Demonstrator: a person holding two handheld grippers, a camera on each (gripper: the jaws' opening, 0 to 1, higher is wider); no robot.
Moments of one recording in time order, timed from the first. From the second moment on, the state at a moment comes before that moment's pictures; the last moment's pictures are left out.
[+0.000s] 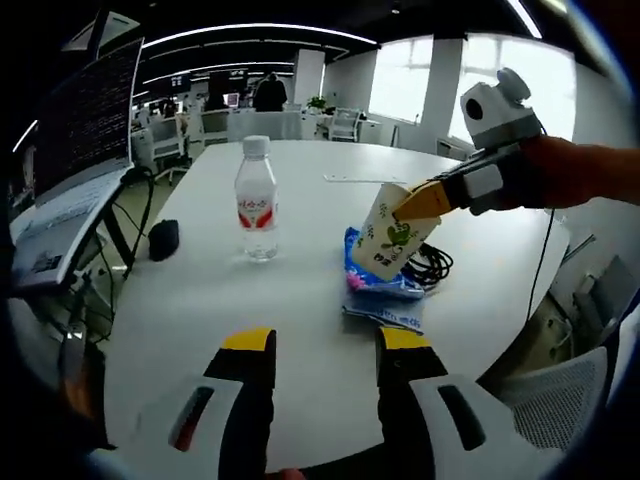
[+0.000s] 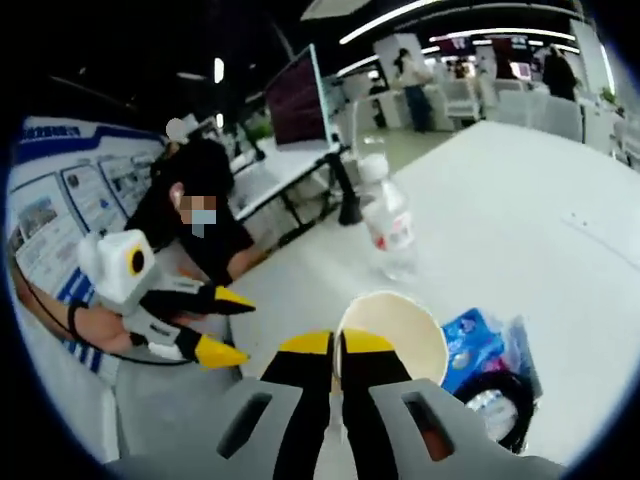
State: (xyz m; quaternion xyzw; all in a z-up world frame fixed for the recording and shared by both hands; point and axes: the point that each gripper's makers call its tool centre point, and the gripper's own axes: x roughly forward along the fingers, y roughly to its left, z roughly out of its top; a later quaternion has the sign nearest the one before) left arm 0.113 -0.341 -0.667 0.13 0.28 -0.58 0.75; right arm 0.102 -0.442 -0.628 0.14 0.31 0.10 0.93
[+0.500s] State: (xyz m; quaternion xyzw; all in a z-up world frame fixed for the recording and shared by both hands) left arm 0.109 -0.335 -0.664 0.12 0.28 -0.59 0.75; right arm 0.155 -0.462 -0.667 -0.08 0.42 0.15 0.89
